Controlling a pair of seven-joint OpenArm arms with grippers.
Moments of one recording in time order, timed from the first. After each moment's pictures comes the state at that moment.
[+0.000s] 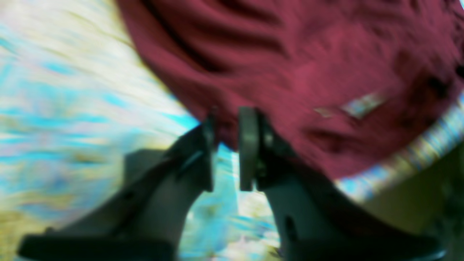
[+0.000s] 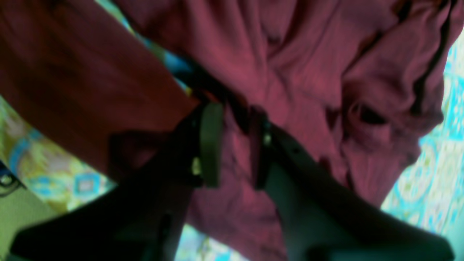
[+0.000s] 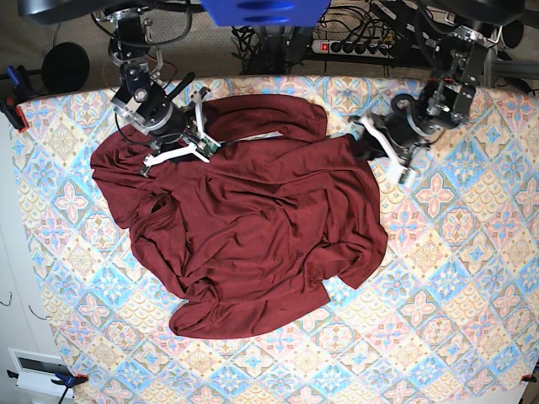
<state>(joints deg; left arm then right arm) 16.5 -32.3 10.0 103.5 -46.7 -6.5 41.7 -17.9 12.5 -4.6 110.7 -15.5 41.4 -38.8</state>
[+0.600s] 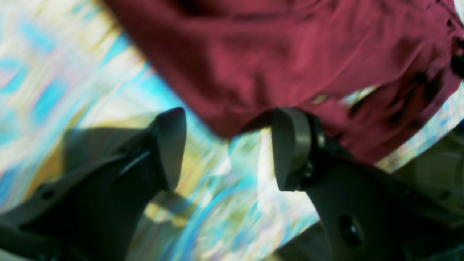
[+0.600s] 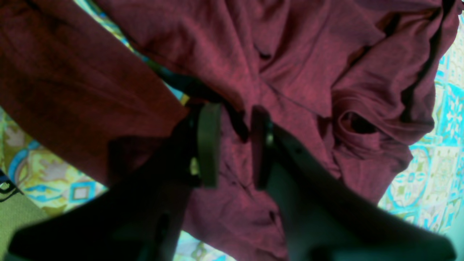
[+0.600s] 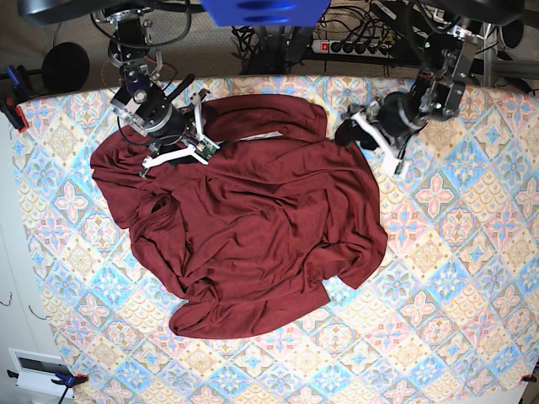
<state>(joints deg) 15.2 -27.2 10.9 96.2 -50.8 -6.8 41.0 -17.8 12.6 -4.4 110.9 -15.7 41.4 -39.3</state>
